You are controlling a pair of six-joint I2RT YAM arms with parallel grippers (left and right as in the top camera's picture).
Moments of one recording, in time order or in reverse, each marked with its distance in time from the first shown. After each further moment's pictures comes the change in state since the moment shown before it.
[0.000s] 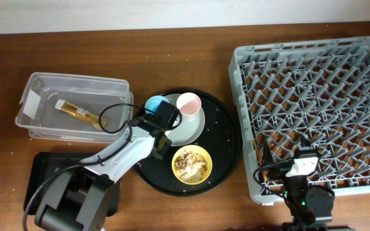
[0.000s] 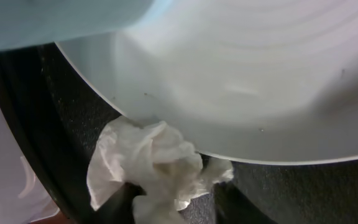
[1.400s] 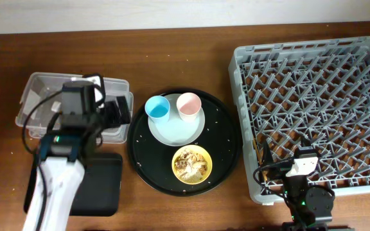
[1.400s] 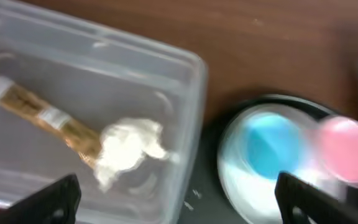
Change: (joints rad) left arm 0.435 -0.502 0.058 0.022 0.258 -0.307; right arm 0.000 0.000 0.000 0.000 0.000 0.000
